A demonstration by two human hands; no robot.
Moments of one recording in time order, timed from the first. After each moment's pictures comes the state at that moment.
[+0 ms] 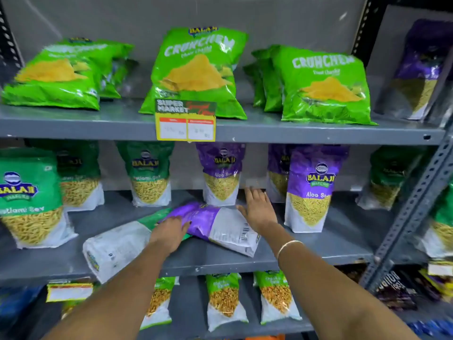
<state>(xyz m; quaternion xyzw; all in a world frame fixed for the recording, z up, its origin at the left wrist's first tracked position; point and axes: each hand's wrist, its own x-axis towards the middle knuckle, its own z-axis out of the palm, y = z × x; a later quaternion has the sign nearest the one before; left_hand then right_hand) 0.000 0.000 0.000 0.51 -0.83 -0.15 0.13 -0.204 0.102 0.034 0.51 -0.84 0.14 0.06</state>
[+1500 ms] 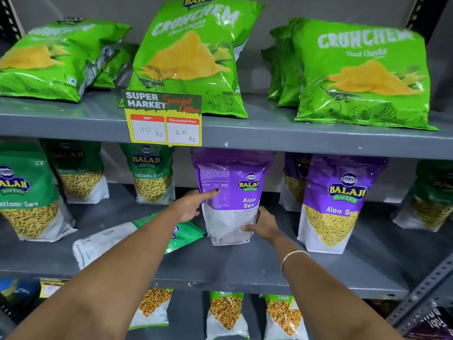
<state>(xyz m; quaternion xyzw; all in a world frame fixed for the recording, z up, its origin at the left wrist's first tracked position) -0.087 -0.051 0.046 0.39 -0.60 -0.69 0.16 -0.275 0.047 -0.024 0.40 -0.78 0.40 -0.27</state>
